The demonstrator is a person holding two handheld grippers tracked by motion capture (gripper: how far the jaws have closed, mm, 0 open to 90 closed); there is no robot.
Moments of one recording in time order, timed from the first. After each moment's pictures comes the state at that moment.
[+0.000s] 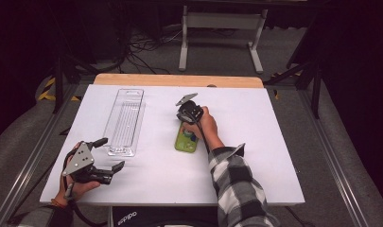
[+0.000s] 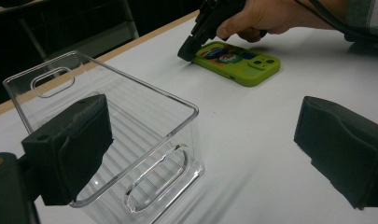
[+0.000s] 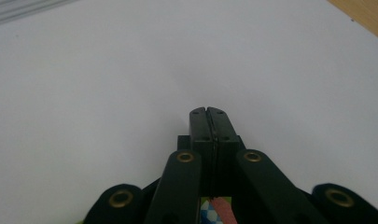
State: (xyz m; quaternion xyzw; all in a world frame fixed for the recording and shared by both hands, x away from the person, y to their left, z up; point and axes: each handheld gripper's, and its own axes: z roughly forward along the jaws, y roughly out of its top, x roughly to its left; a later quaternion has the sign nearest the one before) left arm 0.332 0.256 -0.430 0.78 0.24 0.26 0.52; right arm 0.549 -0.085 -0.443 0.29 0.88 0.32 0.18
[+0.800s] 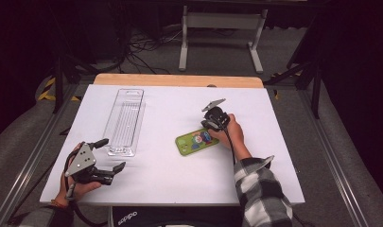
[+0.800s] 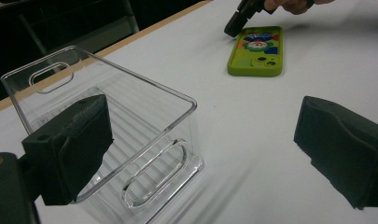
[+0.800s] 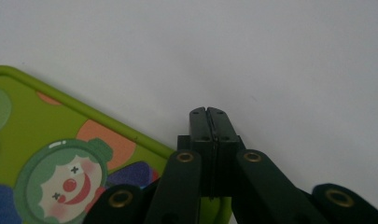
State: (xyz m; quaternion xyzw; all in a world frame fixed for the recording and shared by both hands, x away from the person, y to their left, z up) left arm 0.332 0.253 -0.431 0.79 0.23 0.26 0.51; right arm 0.514 -0.168 -0.437 0.33 0.88 0.29 0.17
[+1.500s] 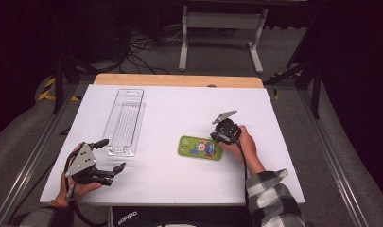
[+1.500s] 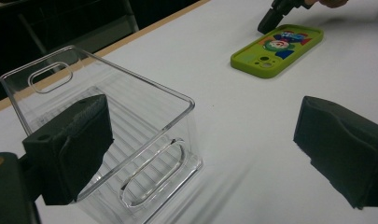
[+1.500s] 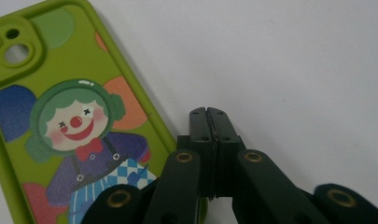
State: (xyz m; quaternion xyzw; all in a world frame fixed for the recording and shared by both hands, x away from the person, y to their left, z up) left arm 0.330 0.253 -0.430 0.79 0.23 0.26 0.50; right arm 0.470 -0.197 -0.439 0.33 0.89 0.27 0.15
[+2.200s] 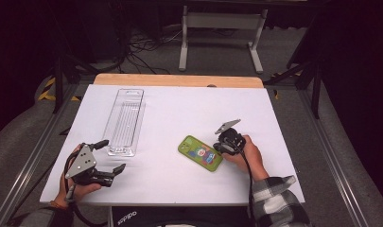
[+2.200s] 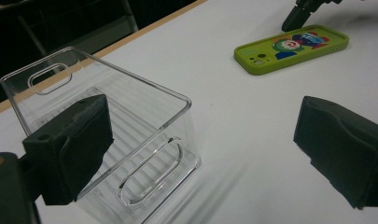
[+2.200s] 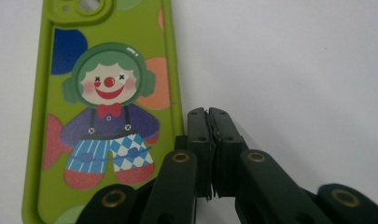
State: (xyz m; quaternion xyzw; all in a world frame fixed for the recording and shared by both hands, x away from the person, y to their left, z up) left arm 0.328 0.252 -0.430 0.79 0.23 0.26 0.50; right arm 0.431 -0.201 -0.436 0.33 0.90 0.26 0.13
